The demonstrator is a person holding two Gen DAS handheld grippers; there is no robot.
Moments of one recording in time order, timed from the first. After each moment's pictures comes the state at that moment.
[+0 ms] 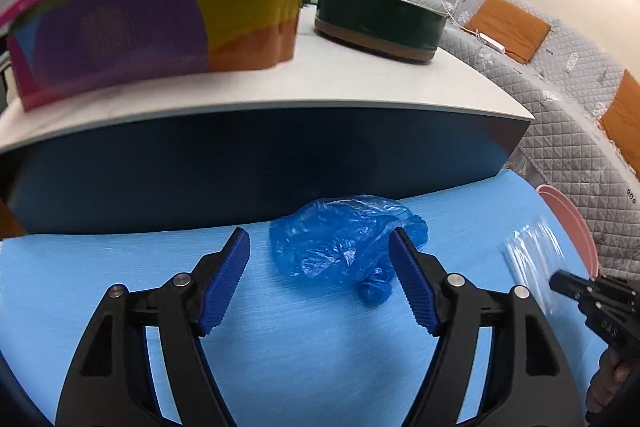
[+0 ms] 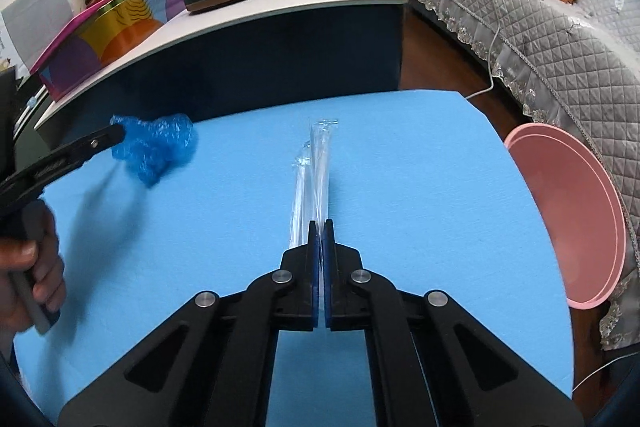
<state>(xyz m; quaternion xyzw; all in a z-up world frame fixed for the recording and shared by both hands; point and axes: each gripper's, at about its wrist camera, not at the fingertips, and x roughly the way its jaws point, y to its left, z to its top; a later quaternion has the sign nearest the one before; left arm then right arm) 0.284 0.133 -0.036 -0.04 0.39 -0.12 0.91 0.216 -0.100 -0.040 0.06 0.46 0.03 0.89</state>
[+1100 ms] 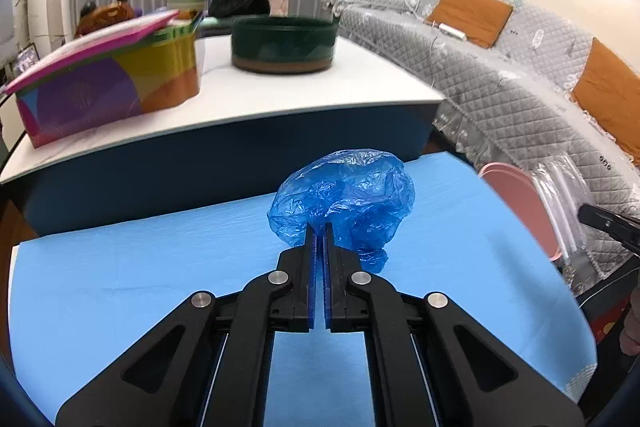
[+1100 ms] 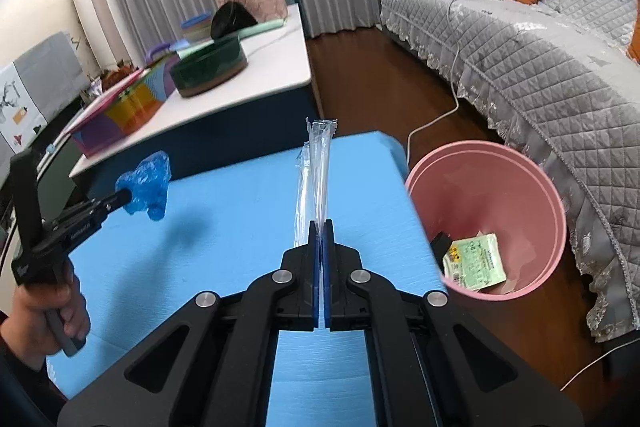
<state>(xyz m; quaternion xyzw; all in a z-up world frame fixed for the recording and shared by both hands) 0.209 0.062 0.013 0.00 0.37 -0.15 0.92 0.146 -0.207 0.038 0.11 0.39 0.03 0.91</state>
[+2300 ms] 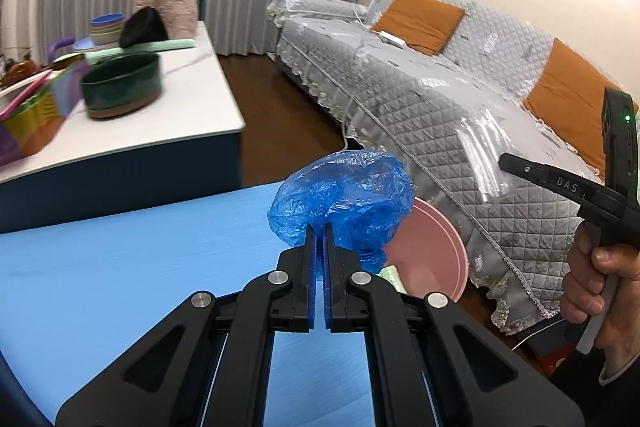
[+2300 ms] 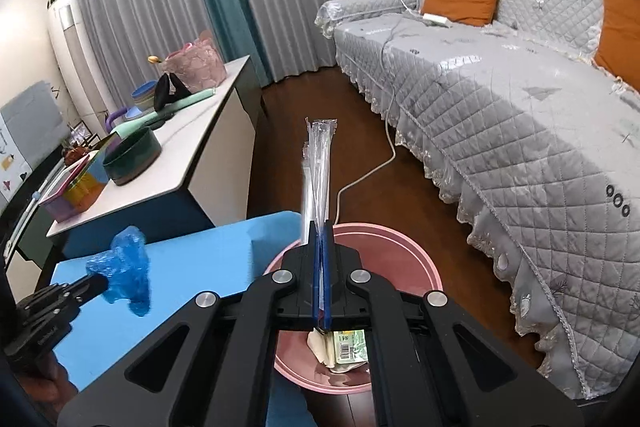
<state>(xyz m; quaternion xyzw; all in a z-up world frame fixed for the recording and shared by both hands) 0.178 -0.155 0.045 -0.02 0.36 -0.20 0.91 0.184 -0.404 0.065 0.13 0.34 -0.01 0.93</state>
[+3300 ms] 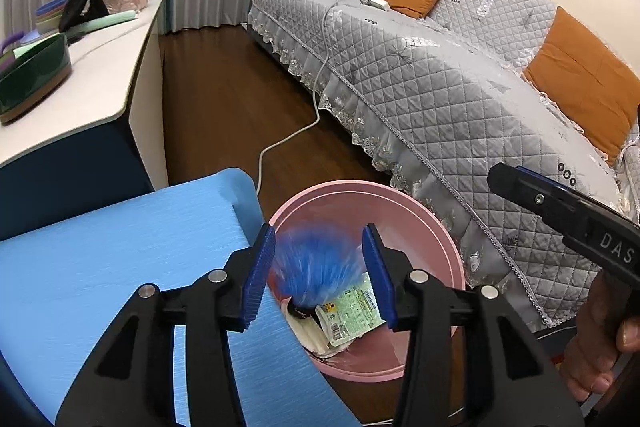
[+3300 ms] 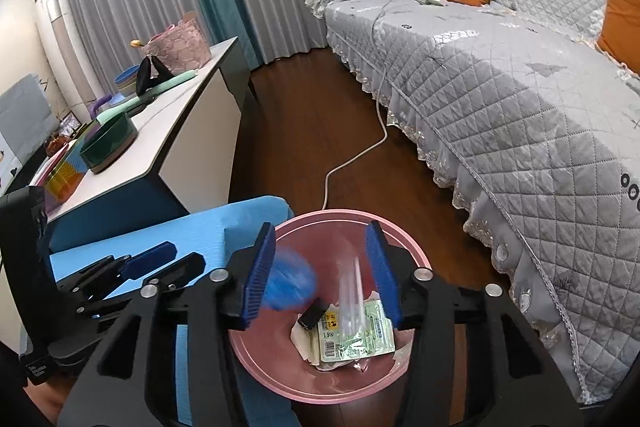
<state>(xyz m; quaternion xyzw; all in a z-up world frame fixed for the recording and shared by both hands) 0.240 -0.245 -0.003 0.00 0.41 -0.23 0.88 0.203 -0.418 0.037 0.13 0.37 -0.02 0.92</state>
